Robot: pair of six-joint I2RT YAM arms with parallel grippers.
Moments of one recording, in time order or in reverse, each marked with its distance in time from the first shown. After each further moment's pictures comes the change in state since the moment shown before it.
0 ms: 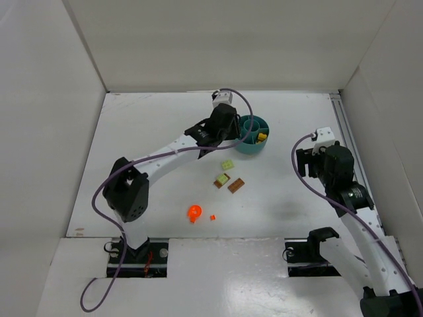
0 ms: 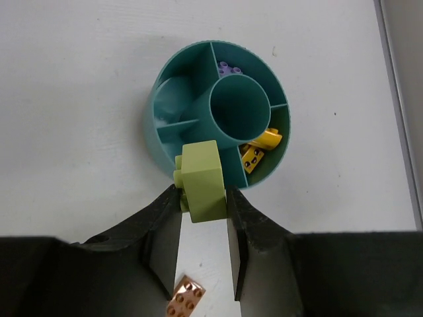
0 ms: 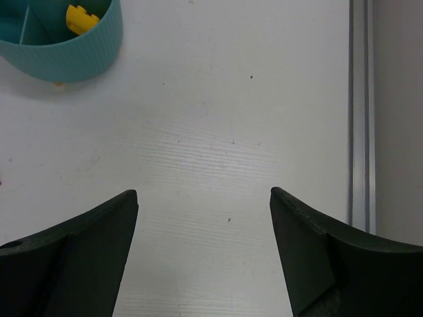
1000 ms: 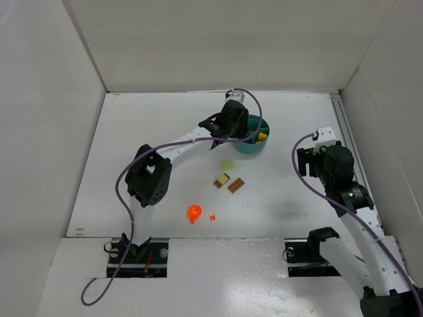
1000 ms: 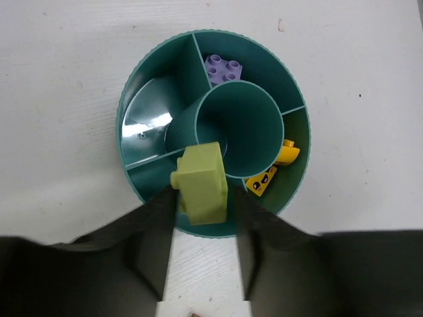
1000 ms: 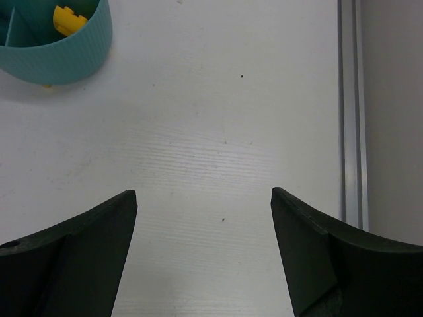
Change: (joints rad) left arm 0.033 0.281 0.225 -0.011 0.123 0.090; right arm 0.000 -0.010 -0.001 0.009 0.035 0.001
